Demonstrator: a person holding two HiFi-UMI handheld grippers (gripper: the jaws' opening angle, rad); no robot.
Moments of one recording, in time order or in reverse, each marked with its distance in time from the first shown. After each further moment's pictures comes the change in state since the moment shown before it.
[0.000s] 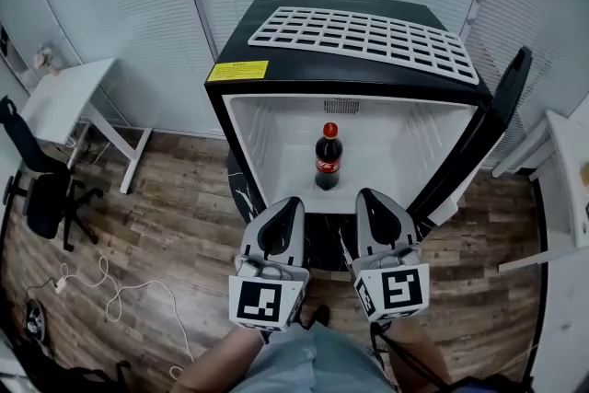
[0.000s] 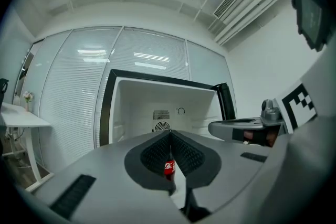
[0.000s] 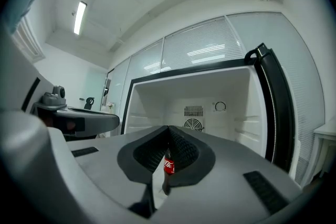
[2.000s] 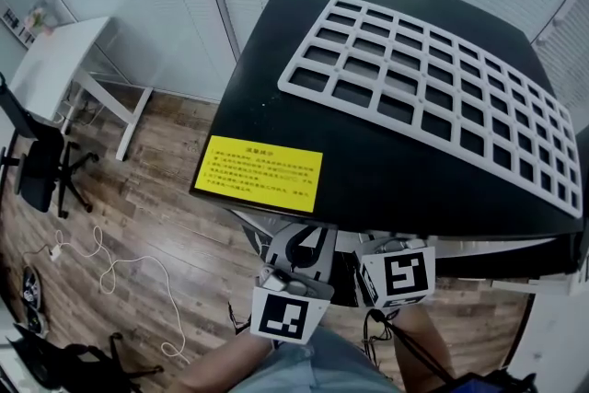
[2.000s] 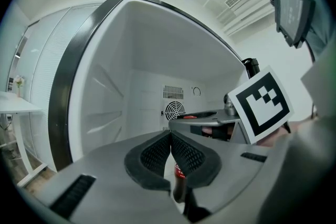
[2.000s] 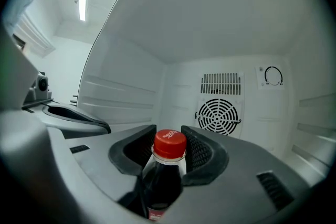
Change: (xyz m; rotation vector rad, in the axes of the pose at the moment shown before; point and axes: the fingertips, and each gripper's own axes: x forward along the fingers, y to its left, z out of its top) left arm 0.129 0.070 -0.068 -0.028 0.127 -0.060; right arm 0.208 -0.015 -0.058 -0.084 0.196 0.152
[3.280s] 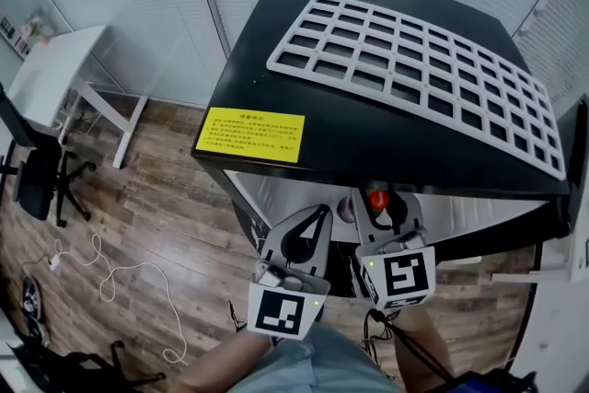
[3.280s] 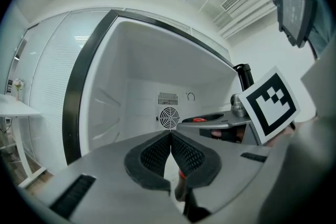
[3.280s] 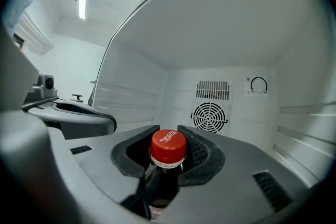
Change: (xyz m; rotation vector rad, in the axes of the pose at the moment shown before) left arm -0.024 -0.015 0.007 0.009 -0.041 -0.002; right arm -0.040 0.010 -0.002 -0.006 0.008 -0.024
